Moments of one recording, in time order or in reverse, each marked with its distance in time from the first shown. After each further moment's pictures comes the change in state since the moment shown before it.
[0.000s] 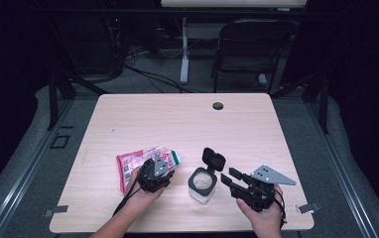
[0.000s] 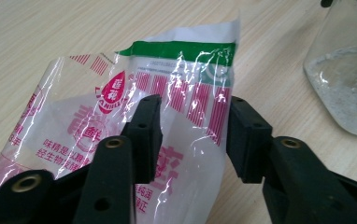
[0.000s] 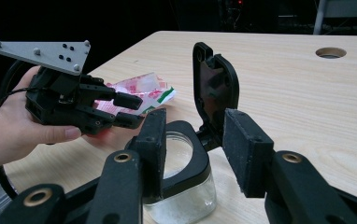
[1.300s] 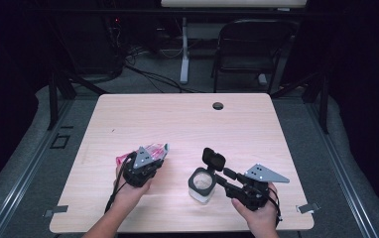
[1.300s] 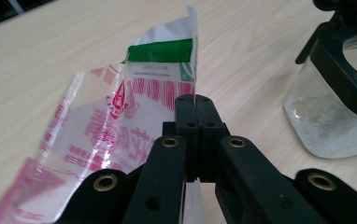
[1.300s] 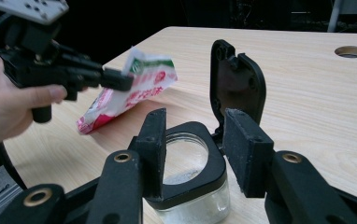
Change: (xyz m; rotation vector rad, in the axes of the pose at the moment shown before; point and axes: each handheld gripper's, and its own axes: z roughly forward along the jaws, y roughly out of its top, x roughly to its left) left arm 0.032 0.006 -0.042 -0.119 -0.051 -0.095; right arm 0.007 0.002 0.010 0.017 0.036 -0.011
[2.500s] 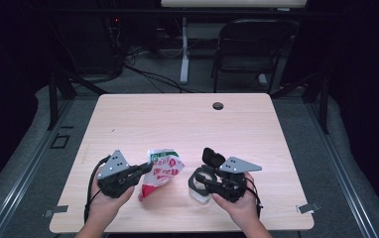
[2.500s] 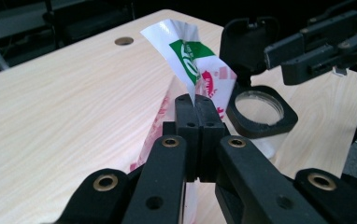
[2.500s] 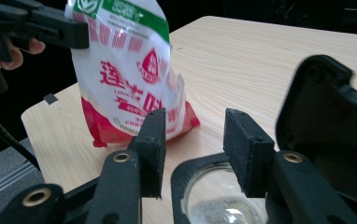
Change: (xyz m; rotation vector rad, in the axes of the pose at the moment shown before) left arm -0.008 0.009 -0.081 -0.158 -0.149 -0.037; right arm 0.020 0.012 0.048 0.052 0.133 -0.085
